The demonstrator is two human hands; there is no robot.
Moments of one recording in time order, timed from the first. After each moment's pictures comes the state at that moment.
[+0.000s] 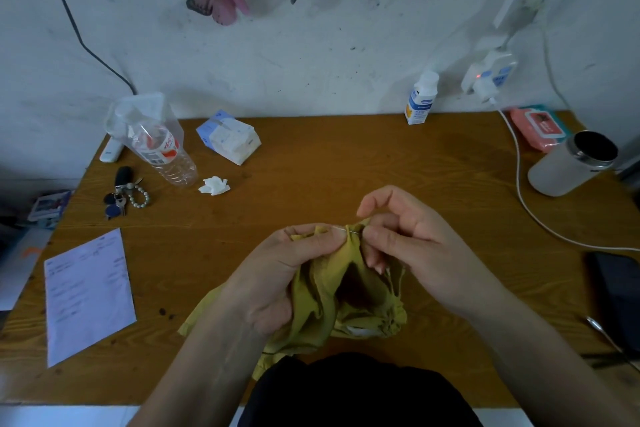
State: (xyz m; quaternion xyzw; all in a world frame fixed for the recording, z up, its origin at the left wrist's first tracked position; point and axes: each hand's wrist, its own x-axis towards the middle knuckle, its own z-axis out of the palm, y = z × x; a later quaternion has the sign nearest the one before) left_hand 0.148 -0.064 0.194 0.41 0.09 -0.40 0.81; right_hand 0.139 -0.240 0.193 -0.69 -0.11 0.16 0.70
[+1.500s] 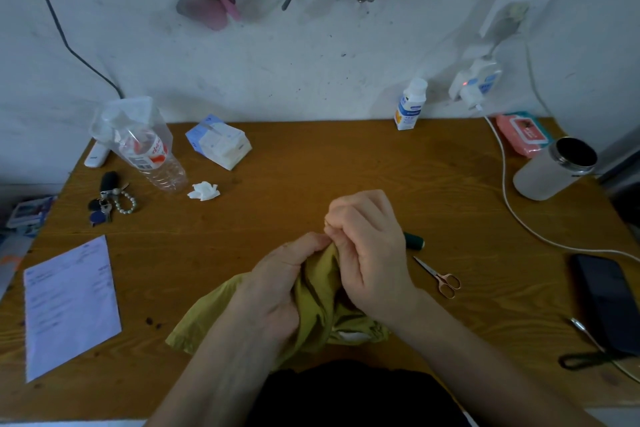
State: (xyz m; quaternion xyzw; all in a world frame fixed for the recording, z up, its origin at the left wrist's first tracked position) left_hand 0.147 -0.084 0.194 0.35 0.29 -0.37 0.81; right_hand 0.150 -0.196 0.155 -0.84 -0.19 -0.31 0.41
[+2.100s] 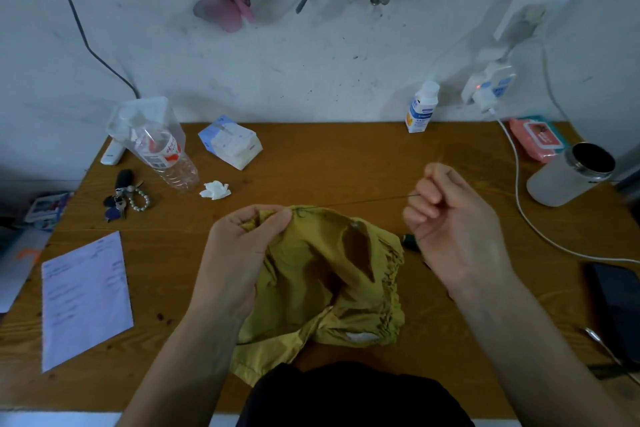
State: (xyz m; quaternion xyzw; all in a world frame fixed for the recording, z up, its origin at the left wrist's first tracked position) left_hand 0.160 -0.042 0.191 0.62 0.20 -0.10 0.76; right_hand 0.165 -0.248 0.190 -0.39 0.16 0.00 0.91
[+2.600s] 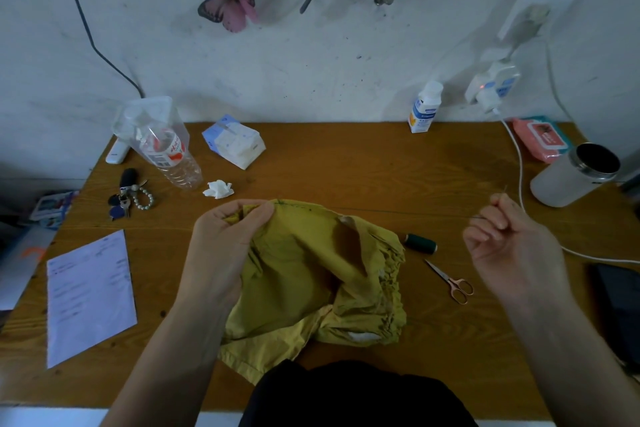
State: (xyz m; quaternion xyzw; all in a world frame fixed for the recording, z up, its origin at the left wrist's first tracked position) left_hand 0.167 -0.025 0.186 0.63 0.20 -0.05 0.75; right_hand 0.147 -0.305 0.161 -0.34 0.29 -0.07 0.89
